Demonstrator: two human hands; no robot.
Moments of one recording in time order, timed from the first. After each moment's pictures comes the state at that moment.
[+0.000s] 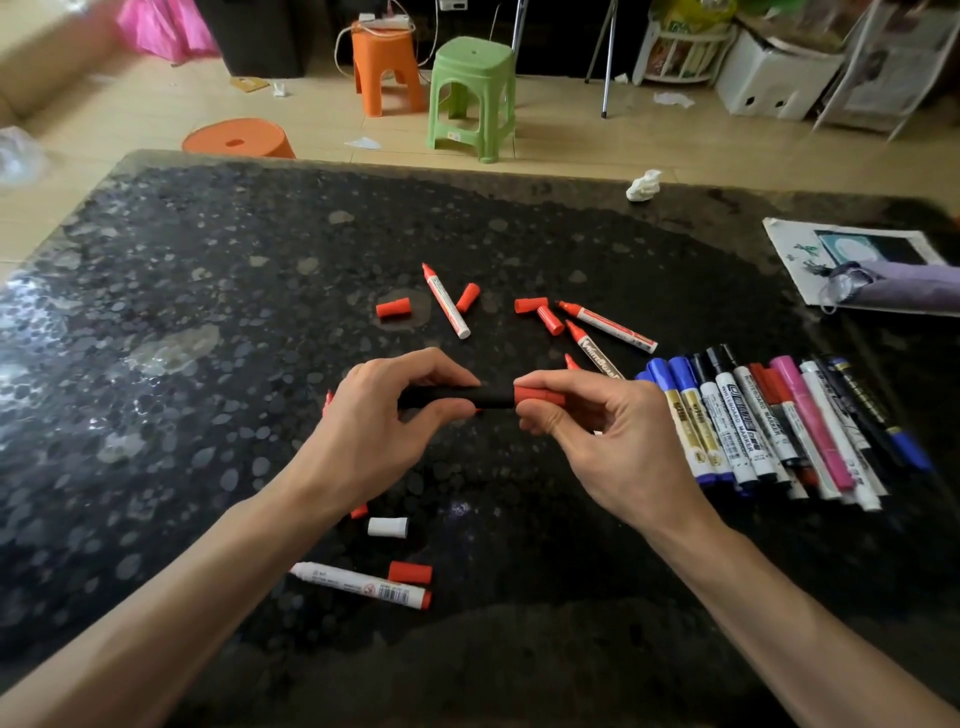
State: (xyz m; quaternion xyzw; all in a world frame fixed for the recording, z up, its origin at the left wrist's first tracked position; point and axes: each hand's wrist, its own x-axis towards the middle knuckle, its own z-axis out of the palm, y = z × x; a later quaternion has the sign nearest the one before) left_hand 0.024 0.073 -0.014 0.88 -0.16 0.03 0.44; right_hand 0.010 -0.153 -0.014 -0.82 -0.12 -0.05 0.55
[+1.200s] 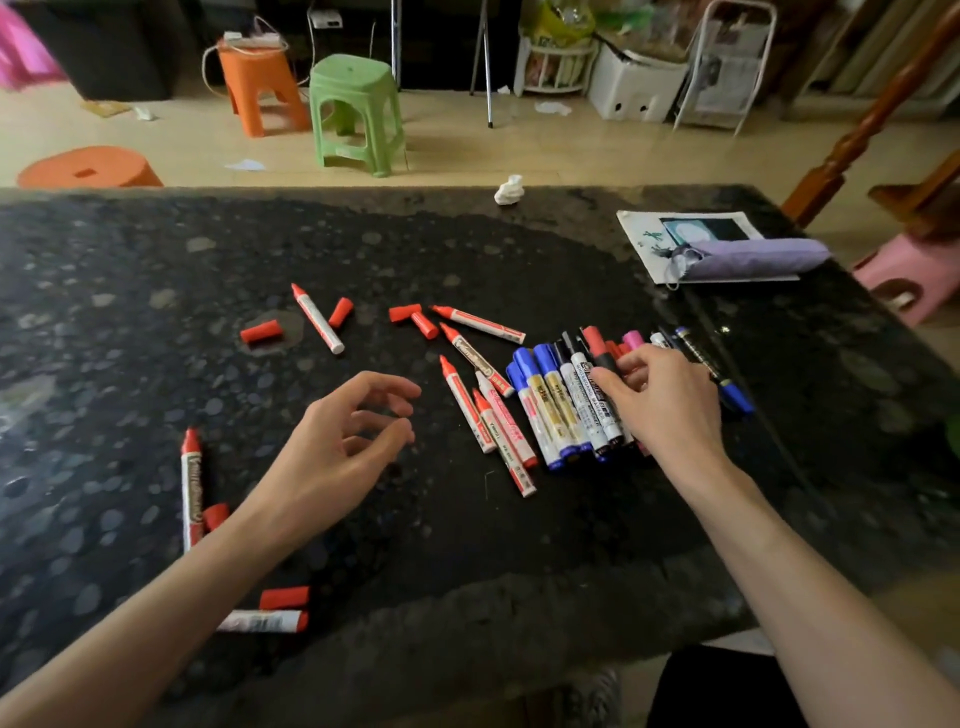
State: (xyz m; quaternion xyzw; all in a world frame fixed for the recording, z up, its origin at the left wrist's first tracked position) left_hand 0.015 0.002 -0.031 0.79 -0.11 -0.08 0.60; right_hand 0.018 -0.308 -0.018 -0.95 0.20 -0.11 0.20
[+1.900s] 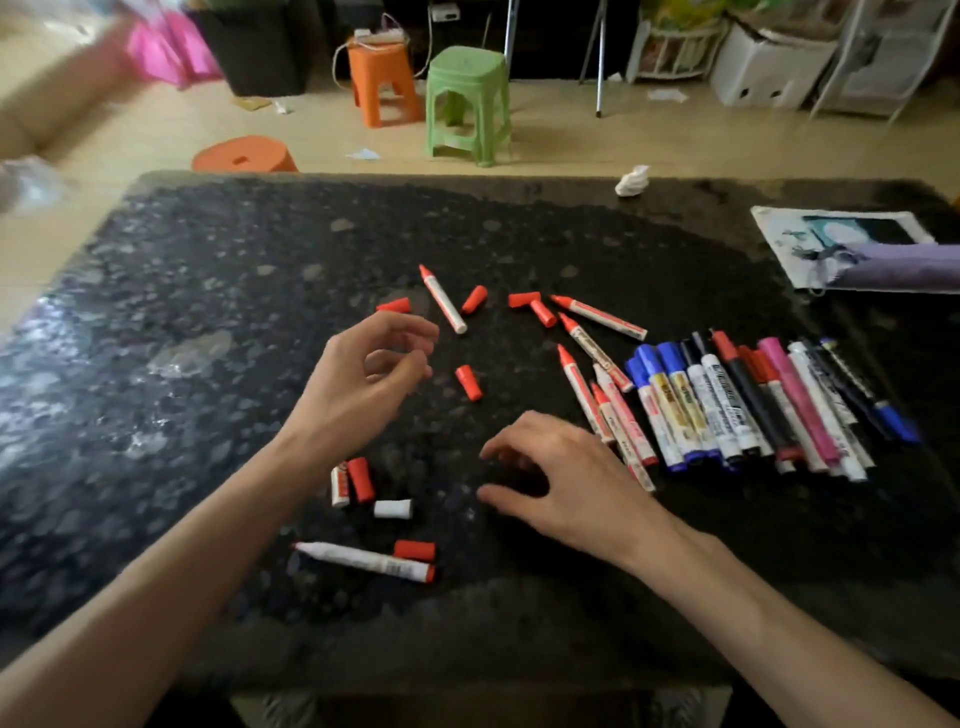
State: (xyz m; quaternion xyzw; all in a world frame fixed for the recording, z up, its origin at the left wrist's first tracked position) left_hand 0.031 0.079 -0.007 0.82 -0.05 0.01 0.57; right_hand -0.010 -0.155 -0.043 -0.93 -0.24 0.06 0.28
